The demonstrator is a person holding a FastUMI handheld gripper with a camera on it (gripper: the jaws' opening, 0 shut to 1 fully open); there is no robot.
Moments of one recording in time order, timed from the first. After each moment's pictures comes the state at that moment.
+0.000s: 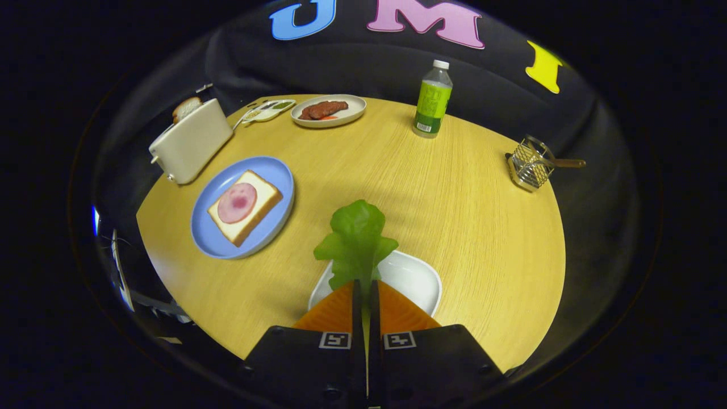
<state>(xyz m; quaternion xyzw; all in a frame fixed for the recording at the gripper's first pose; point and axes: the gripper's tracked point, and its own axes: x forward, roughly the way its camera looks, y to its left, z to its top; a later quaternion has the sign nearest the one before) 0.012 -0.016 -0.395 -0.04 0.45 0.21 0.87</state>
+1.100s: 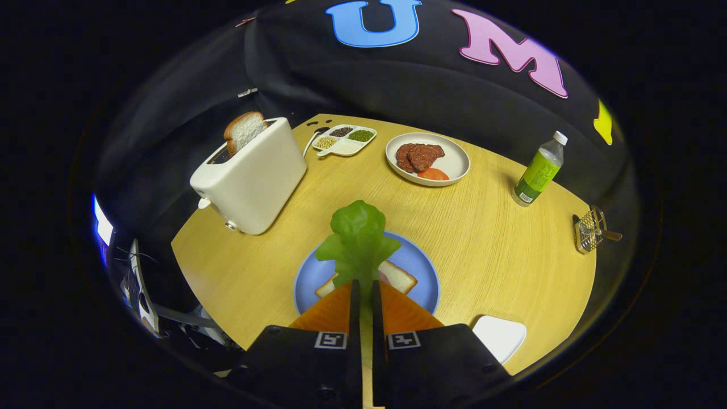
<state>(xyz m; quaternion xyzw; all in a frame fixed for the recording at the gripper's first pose) 0.036 0.197 -0.339 -0.03 0.43 0.29 0.85</state>
